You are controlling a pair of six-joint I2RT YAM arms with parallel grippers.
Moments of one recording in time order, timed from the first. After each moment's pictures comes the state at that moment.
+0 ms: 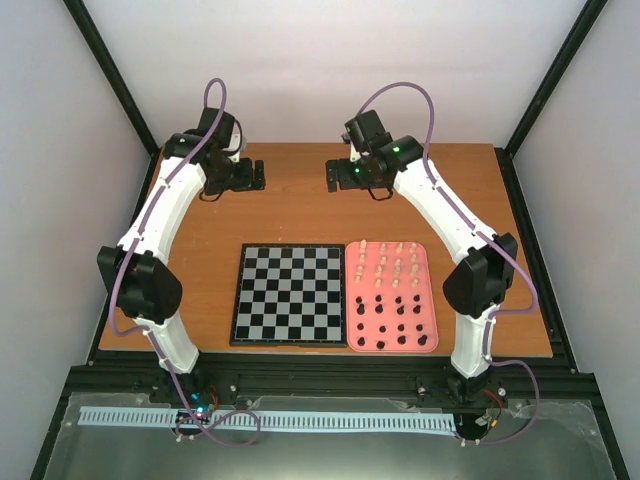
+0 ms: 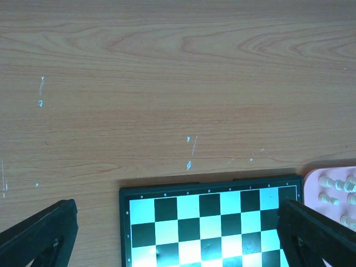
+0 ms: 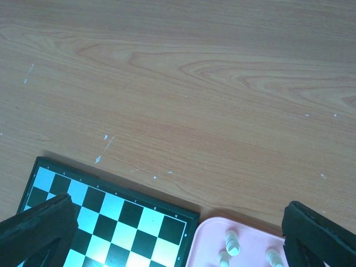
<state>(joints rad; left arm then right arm) -0.23 1.77 1.85 -1.15 0.08 -0.28 0.55 1.93 2.03 -1.02 -0.01 0.32</state>
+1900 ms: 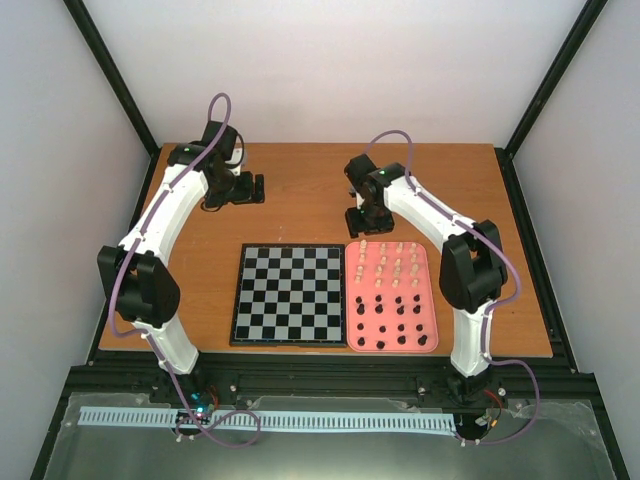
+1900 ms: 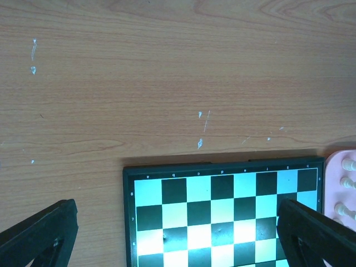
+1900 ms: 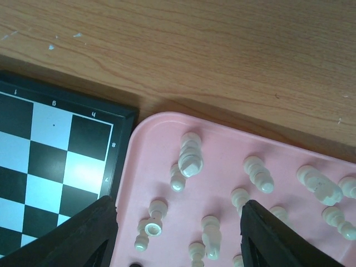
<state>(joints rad) -0.23 1.74 1.73 -1.12 0.08 -0.28 0.53 1.98 1.72 -1.11 -0.02 0.28</state>
